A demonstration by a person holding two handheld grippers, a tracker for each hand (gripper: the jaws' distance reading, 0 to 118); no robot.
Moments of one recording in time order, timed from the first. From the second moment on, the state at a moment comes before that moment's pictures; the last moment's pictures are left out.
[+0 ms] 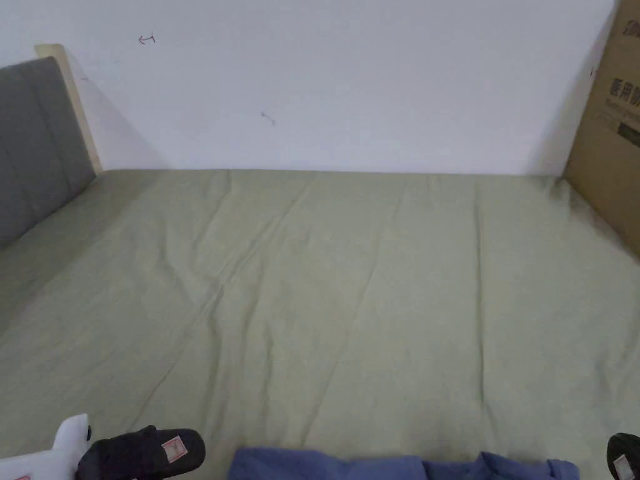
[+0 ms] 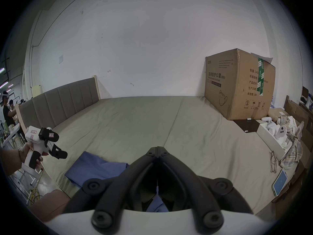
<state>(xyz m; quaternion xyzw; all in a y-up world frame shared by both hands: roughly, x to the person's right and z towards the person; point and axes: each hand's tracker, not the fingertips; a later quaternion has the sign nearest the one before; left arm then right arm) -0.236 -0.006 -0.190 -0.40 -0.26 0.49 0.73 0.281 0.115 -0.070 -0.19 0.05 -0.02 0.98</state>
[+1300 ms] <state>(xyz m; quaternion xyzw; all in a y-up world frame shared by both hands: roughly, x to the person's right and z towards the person) -0.025 0.070 -0.248 -0.51 -0.33 0.27 0.74 0.276 0.109 -0.062 -0.23 0.07 -0.02 0.97</state>
